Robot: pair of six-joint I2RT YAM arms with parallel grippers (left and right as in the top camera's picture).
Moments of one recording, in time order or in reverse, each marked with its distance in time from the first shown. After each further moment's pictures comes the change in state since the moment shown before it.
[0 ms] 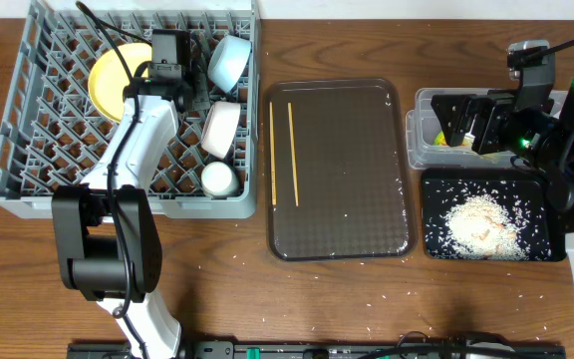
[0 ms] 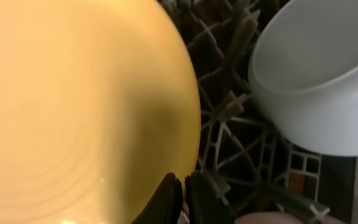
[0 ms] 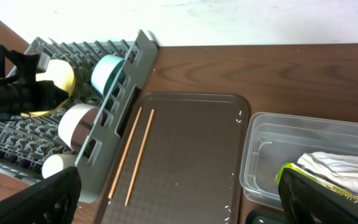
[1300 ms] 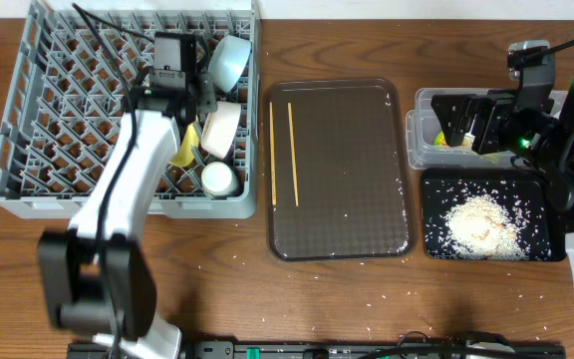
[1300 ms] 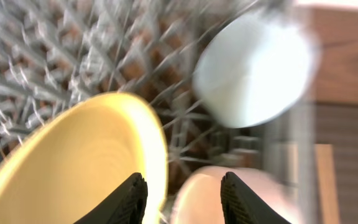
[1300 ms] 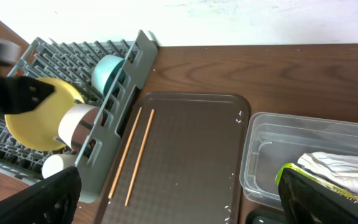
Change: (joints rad) left arm -0.085 -0.224 -0.064 -0.018 0.001 0.003; right arm 0.000 0.000 0.000 0.000 0.000 0.000
